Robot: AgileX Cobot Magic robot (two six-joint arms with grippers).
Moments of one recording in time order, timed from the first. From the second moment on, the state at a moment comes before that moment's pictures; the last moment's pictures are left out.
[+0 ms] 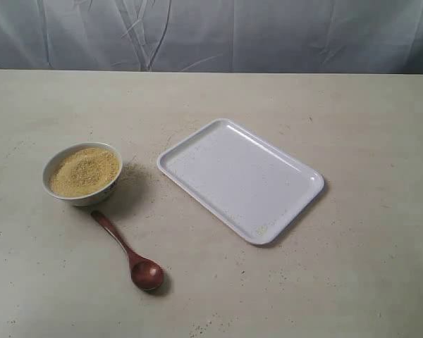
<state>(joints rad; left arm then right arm) -0.02 0.00 0.00 0.00 0.19 0.01 -0.13 0.01 0.00 -0.05 0.36 0.14</state>
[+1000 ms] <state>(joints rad) -0.02 0.00 0.00 -0.02 -0.54 -0.08 -0.13 0.01 0.00 -0.05 0.36 0.14</state>
